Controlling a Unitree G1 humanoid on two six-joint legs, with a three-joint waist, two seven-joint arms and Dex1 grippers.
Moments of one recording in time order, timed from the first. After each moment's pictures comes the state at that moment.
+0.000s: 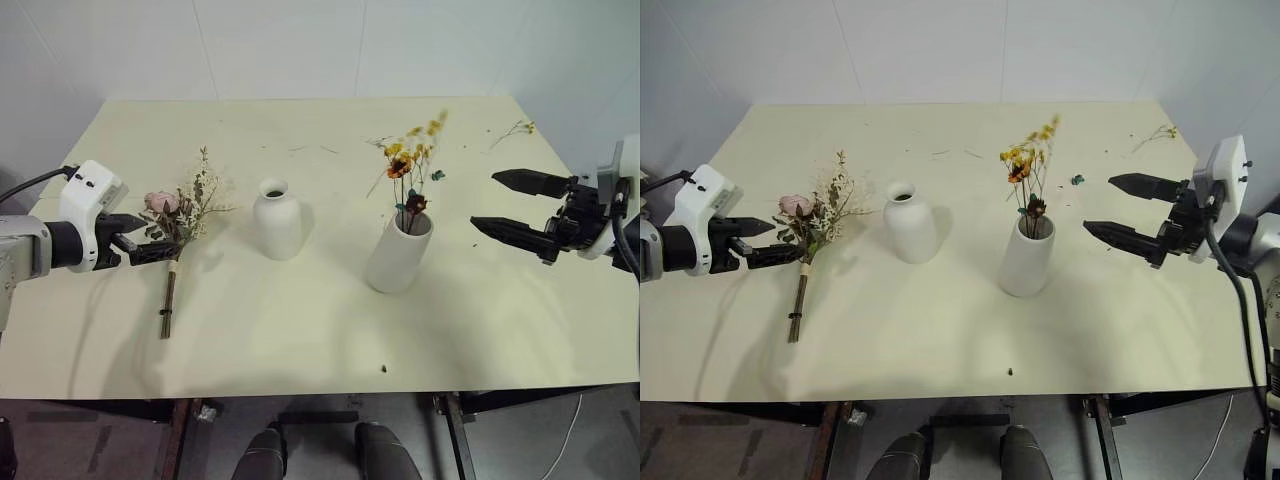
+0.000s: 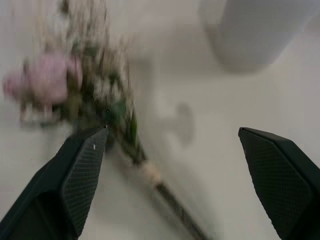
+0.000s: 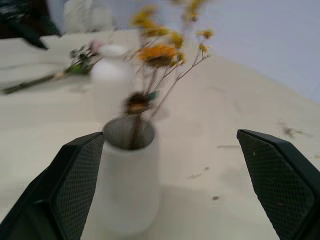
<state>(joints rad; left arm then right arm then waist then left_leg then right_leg) -0.52 1.13 0.18 -0.10 -0.47 1.12 -0.76 -0.52 -0.96 -0.27 0.00 0.67 0.45 1.20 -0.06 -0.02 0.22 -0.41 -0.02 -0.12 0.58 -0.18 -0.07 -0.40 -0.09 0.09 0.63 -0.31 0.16</state>
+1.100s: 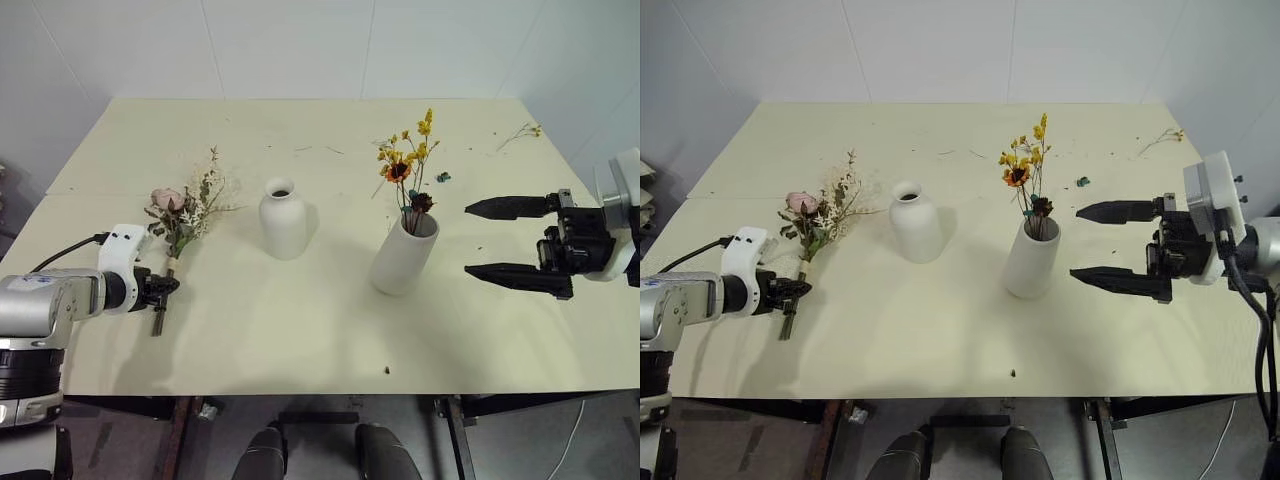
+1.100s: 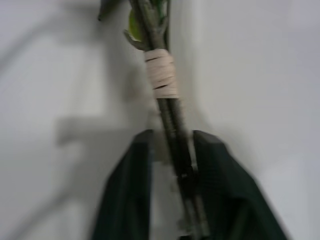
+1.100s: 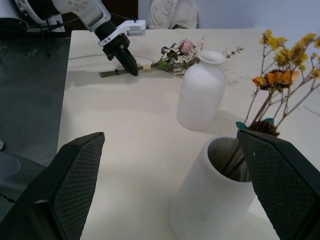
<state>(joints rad) -0.50 0.88 0.19 0.01 -0.41 1.28 -0.50 -0.45 -1.00 -0.31 -0.18 0.76 0.51 1.34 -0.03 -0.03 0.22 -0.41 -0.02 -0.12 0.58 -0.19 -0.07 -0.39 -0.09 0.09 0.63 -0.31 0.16</state>
